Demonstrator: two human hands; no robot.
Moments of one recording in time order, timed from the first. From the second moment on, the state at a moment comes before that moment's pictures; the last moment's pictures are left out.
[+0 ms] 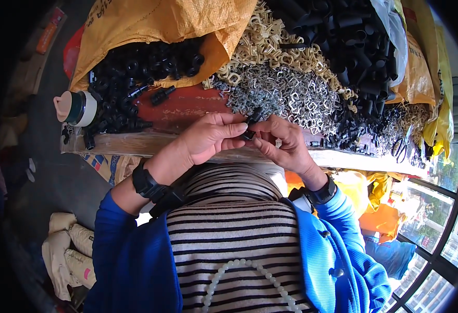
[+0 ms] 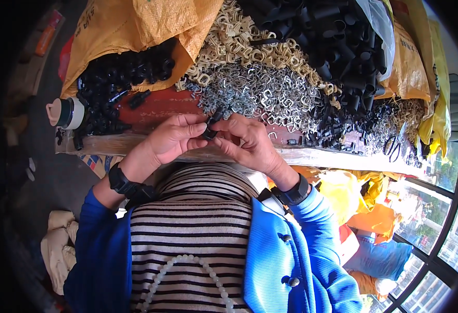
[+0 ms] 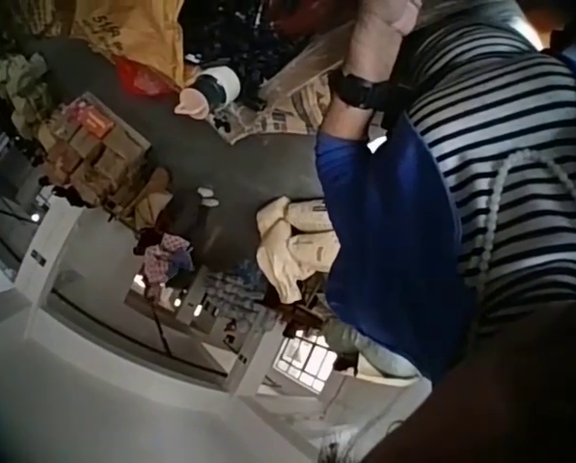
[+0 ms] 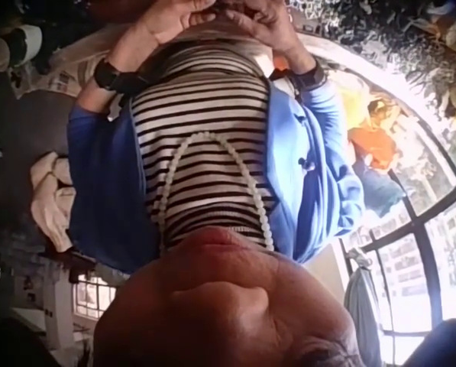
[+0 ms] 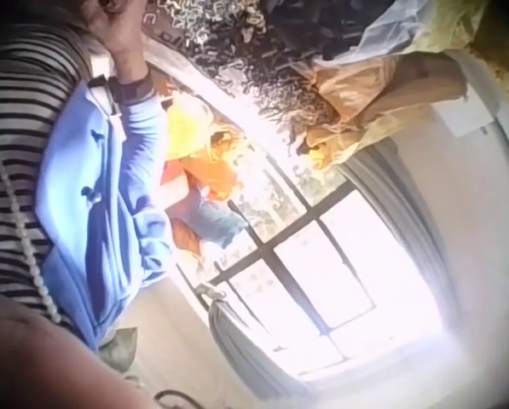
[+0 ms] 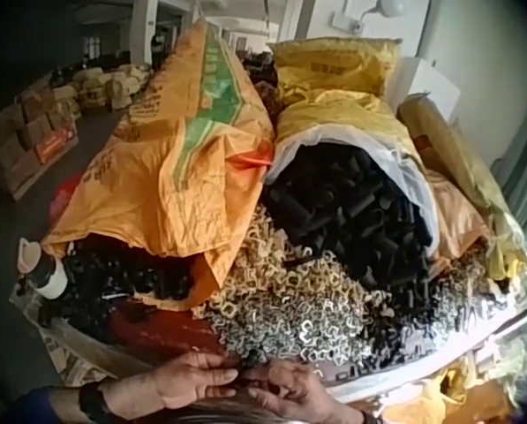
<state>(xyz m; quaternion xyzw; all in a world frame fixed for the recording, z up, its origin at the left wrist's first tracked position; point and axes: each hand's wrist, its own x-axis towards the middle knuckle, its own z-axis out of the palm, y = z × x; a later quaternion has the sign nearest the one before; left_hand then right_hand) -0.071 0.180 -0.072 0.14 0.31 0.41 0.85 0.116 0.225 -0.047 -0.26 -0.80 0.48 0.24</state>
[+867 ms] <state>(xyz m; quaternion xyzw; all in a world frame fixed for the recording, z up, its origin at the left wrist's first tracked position) -0.075 0.180 -0.076 0.14 0.33 0.38 0.85 0.133 0.233 -0.045 -0.29 -0.80 0.49 0.21</state>
